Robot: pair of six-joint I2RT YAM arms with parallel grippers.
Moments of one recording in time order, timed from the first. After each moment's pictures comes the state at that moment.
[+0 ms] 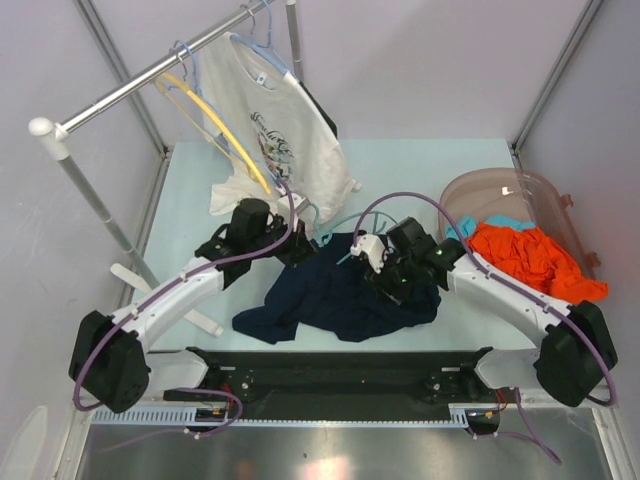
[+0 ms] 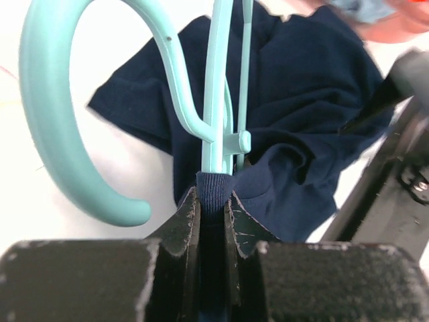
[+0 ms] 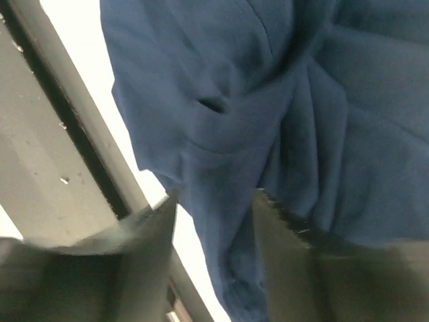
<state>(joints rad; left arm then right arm) -0.54 1.25 0.86 -0.17 0.41 -0.13 0.70 1.27 0.93 -0.69 -0.33 -0.34</state>
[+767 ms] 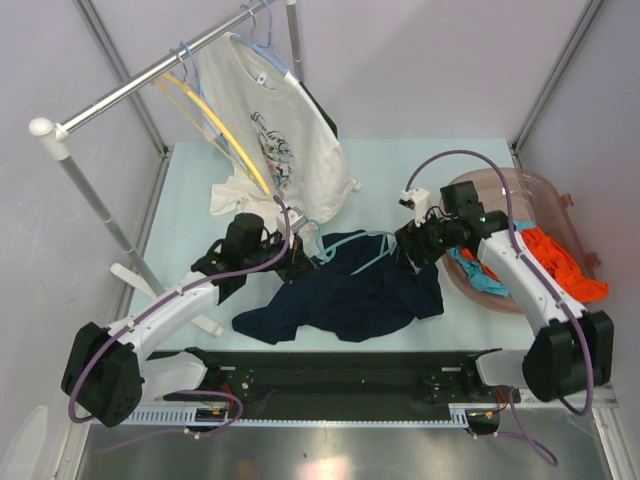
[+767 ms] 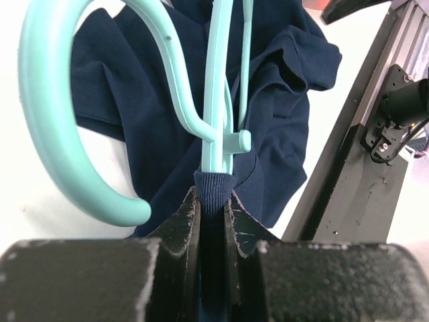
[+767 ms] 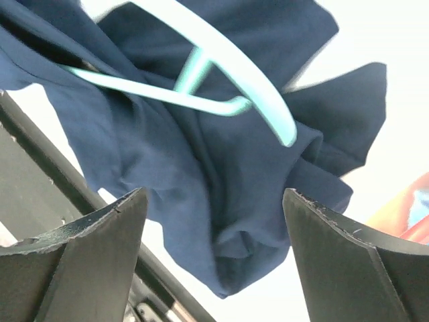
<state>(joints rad) -0.53 1.15 0.71 -0.09 0.58 -0.12 0.27 1.31 1.08 -0.77 -0.50 -0.33</state>
